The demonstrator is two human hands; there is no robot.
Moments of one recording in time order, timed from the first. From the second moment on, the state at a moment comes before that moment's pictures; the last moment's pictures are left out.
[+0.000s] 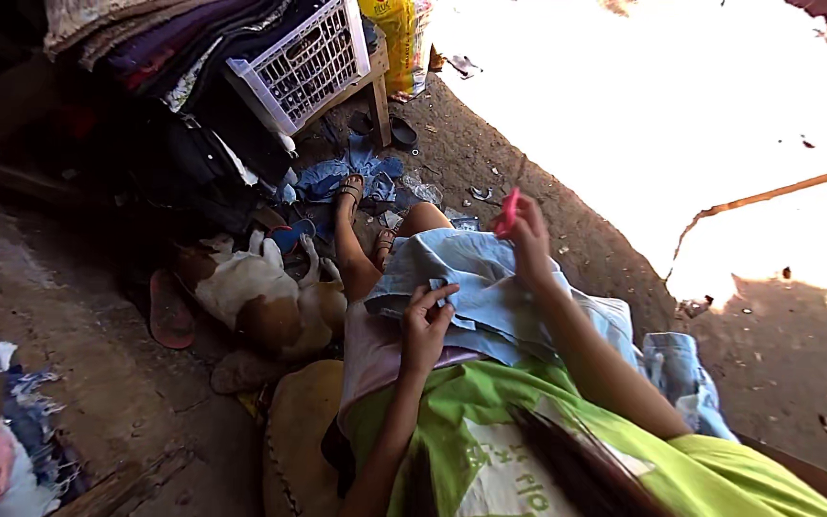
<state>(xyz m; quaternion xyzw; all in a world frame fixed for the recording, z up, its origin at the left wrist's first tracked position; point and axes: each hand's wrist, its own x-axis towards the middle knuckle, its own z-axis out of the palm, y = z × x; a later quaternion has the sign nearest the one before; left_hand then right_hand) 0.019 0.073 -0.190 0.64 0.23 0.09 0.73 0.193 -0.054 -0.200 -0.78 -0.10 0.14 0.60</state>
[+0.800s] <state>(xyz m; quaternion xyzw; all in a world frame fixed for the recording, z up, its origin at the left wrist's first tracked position) 0.017 0.076 -0.209 0.64 0.22 0.08 0.73 0.176 -0.081 -0.166 -0.69 -0.23 0.36 0.58</state>
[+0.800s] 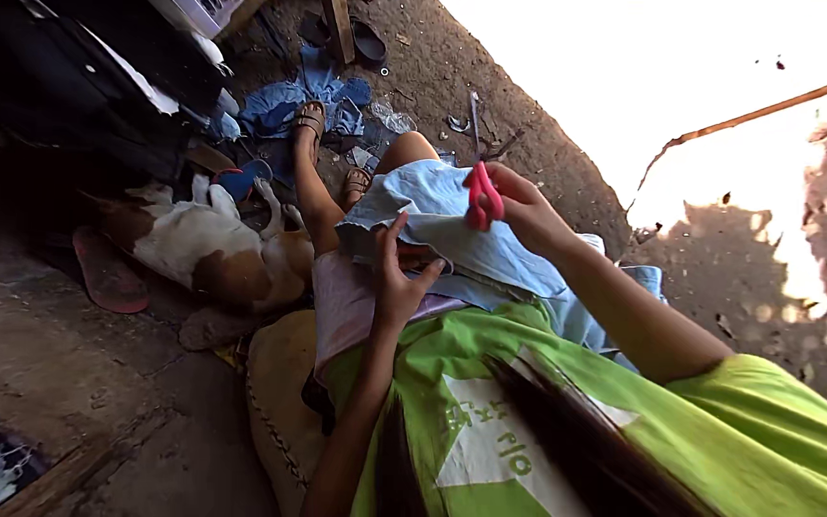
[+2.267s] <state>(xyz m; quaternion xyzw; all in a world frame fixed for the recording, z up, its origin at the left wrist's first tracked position) 0.017 0.072 -0.218 0.70 0.28 0.05 0.66 0.145 -0.130 -0.173 -0.66 -0.26 0.54 0.45</state>
